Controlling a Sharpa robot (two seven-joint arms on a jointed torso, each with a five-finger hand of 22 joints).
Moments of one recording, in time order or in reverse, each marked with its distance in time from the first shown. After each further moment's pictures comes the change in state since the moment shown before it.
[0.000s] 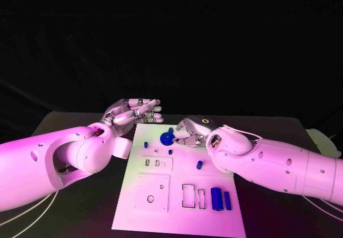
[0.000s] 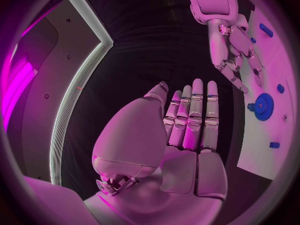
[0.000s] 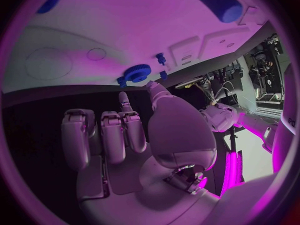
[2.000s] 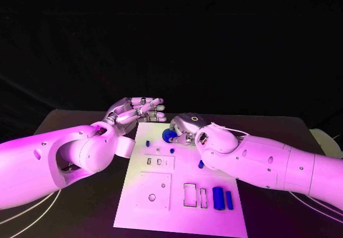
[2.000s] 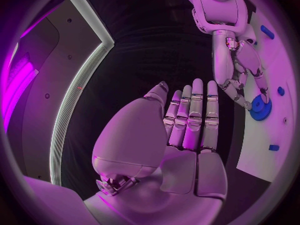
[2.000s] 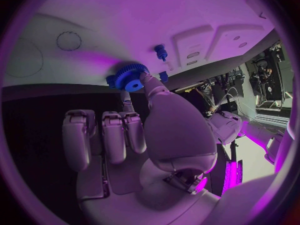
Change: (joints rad) left arm 0.000 0.004 0.000 0.011 -0.001 0.000 0.009; left_hand 0.000 0.000 -0.003 -0.003 0.000 0.004 -0.004 0.009 0.001 0.004 -0.004 0.009 0.000 0.004 -0.003 0.004 -0.001 0.000 0.004 -0.004 0.000 0.001; right arm 0.000 0.139 -0.001 -0.102 -0.066 0.035 -0.056; right_hand 0.133 -0.005 0.032 -0.112 -0.068 0.051 -0.029 0.128 0.017 -0.001 -0.026 0.032 0.001 -0.002 -0.020 0.000 0.000 -0.001 -0.002 -0.016 0.016 0.001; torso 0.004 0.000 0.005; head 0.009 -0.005
